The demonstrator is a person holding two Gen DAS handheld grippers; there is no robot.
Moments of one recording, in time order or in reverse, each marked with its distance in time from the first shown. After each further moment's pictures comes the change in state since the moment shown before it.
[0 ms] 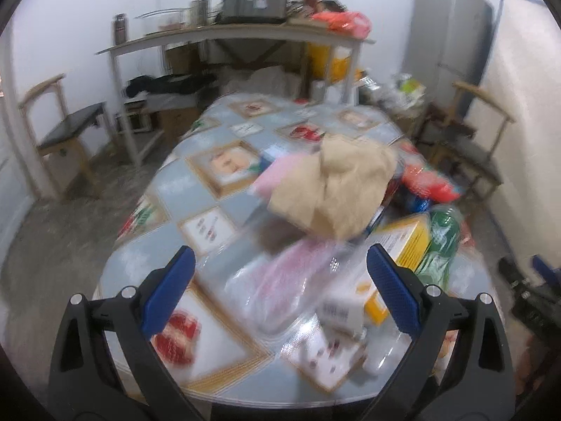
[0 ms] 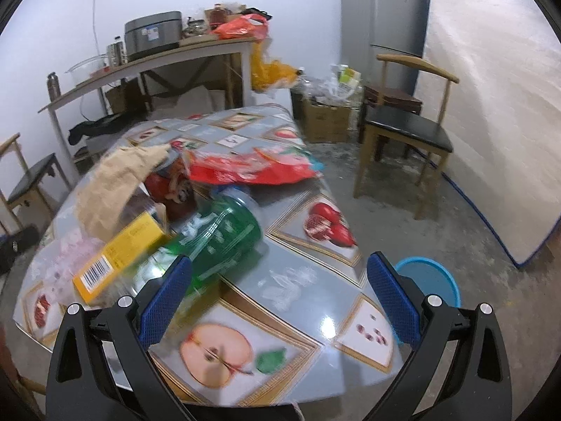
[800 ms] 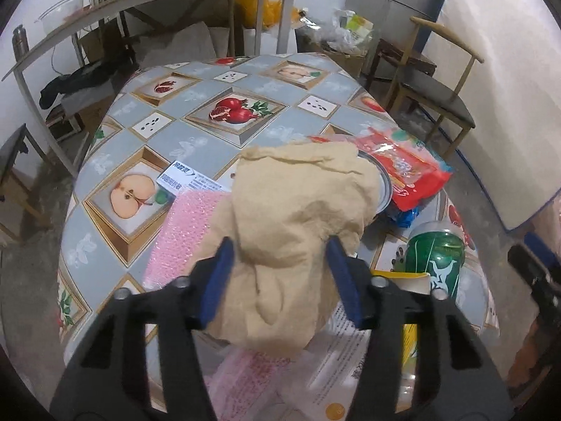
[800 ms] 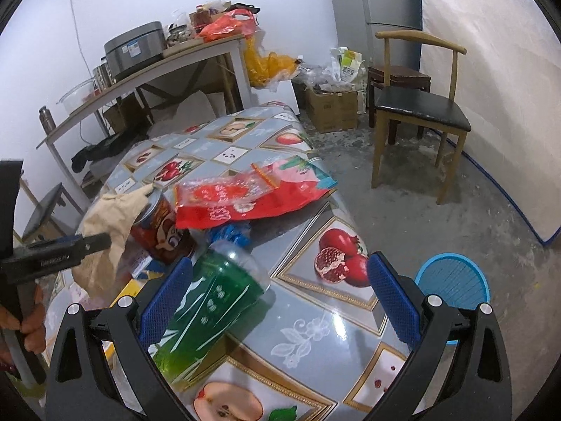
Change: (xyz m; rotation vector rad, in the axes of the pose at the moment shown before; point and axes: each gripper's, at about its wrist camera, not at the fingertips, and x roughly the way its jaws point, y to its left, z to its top) left arm 0.132 -0.053 0.066 0.194 0.278 -0.157; right arm 0.051 -0.027 0.047 0.128 0.052 0.073
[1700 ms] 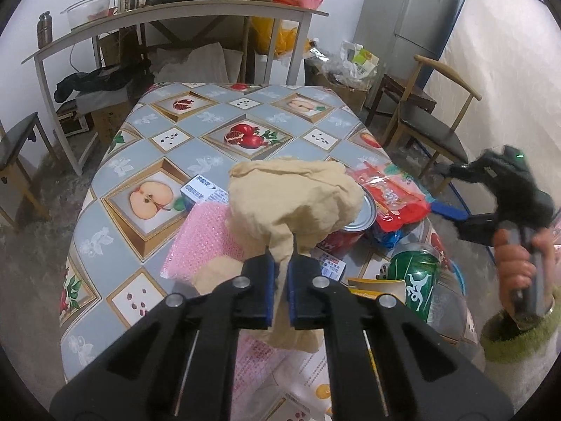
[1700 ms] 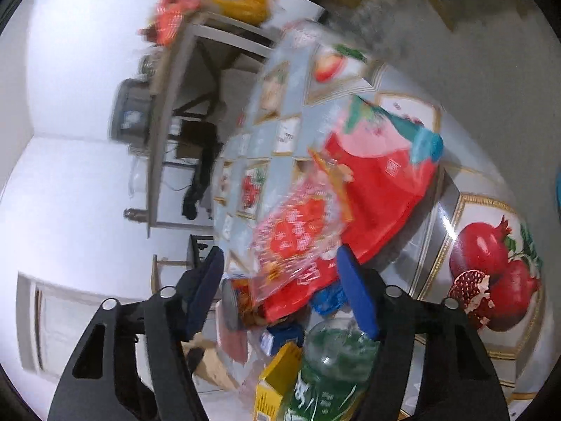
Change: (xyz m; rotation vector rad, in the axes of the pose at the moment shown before) left arm -0.047 0.012 -0.011 -0.091 -0.130 -0.020; right arm 0.158 -0.051 0.062 0.672 0.427 0.602
